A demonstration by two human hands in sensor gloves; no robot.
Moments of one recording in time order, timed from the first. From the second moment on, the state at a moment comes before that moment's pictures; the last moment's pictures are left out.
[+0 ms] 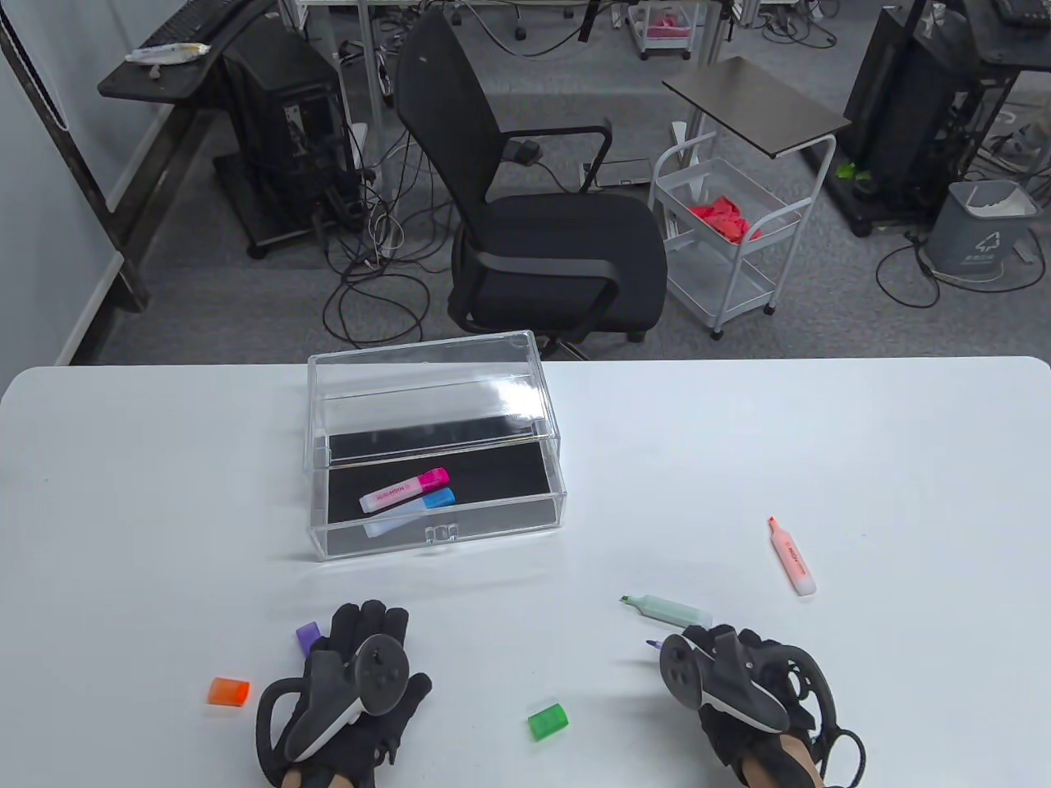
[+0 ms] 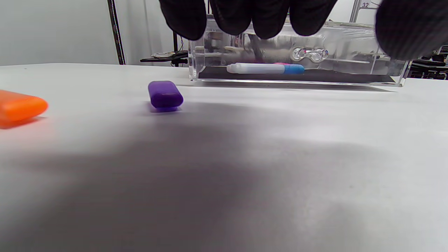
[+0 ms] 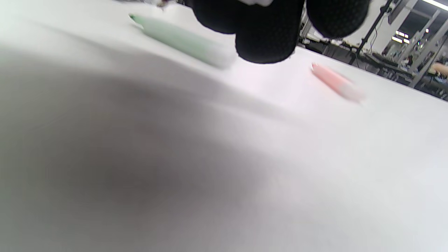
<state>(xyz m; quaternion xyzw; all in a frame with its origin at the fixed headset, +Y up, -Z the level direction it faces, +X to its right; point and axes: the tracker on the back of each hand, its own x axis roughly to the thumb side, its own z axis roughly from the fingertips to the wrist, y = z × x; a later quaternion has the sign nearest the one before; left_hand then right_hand) -0.201 -0.741 -0.251 -0.12 -0.01 0.04 0.99 0.162 -0.740 -0.266 -0.07 -0.07 -0.99 0.12</state>
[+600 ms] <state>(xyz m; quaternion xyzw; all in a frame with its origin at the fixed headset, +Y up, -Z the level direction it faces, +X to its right) -0.199 -0.745 -0.253 -0.13 -0.01 0.04 0.99 0.058 -0.713 -0.262 -0.10 -0.03 -0.99 -0.03</state>
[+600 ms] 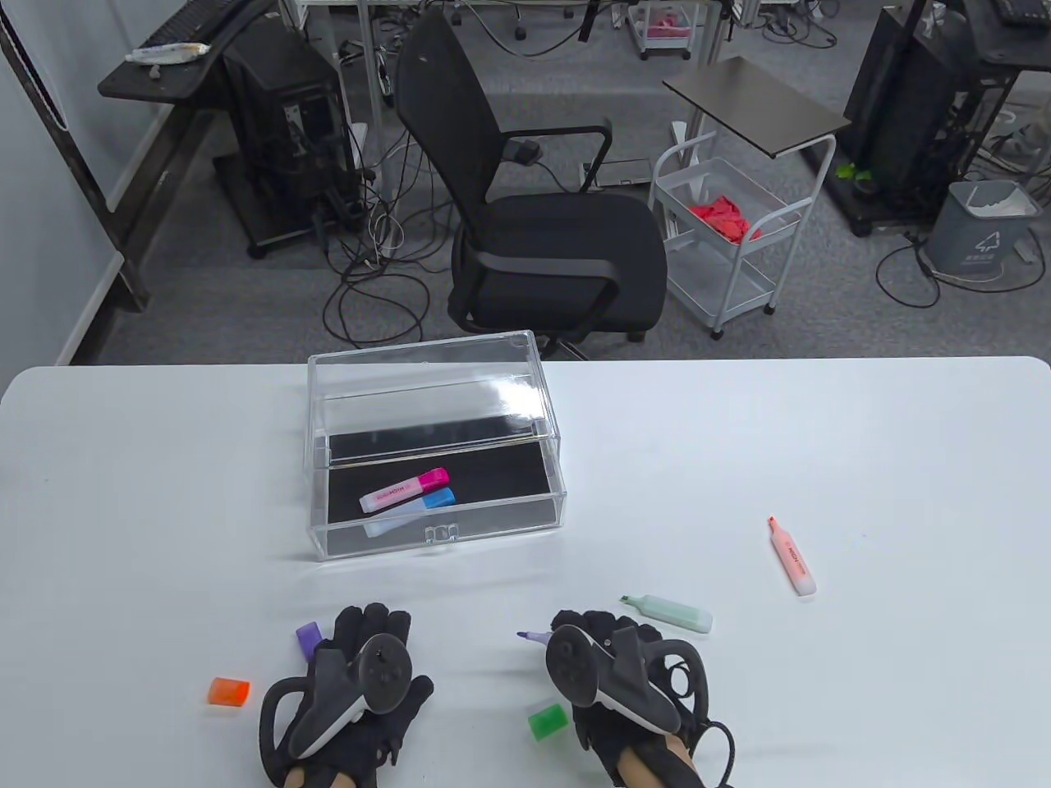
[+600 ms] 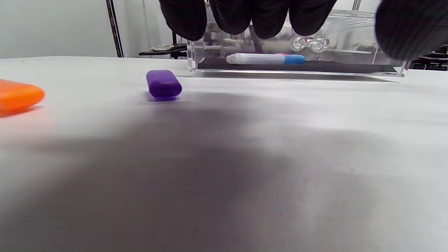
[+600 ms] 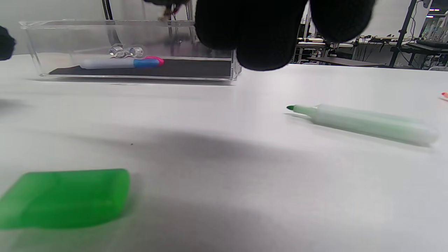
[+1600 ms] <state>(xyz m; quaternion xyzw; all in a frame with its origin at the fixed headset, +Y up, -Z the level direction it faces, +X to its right) -0.253 -0.717 -0.298 -0.20 0.08 -0.06 0.98 0.083 -0.724 -0.258 -0.11 -0.04 -0.98 -0.16</state>
